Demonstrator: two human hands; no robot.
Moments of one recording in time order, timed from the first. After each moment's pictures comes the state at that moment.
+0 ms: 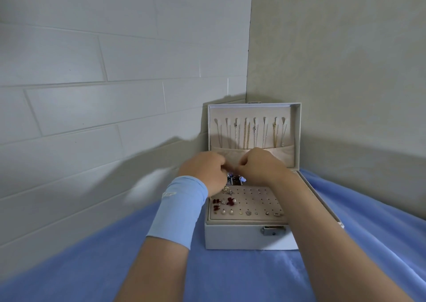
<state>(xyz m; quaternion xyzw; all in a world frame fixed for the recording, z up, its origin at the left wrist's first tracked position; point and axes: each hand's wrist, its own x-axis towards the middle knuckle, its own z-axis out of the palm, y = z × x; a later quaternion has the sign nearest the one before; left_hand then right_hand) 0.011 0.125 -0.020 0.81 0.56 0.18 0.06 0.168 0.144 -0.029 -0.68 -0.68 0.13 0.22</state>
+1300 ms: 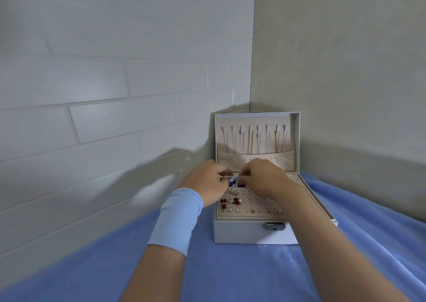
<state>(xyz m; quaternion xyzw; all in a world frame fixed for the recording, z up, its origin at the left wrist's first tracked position) -0.011 0.100 -0.023 0.80 0.54 0.24 0.13 0.161 0.114 -0.028 -0.67 -0.72 0.07 0.19</state>
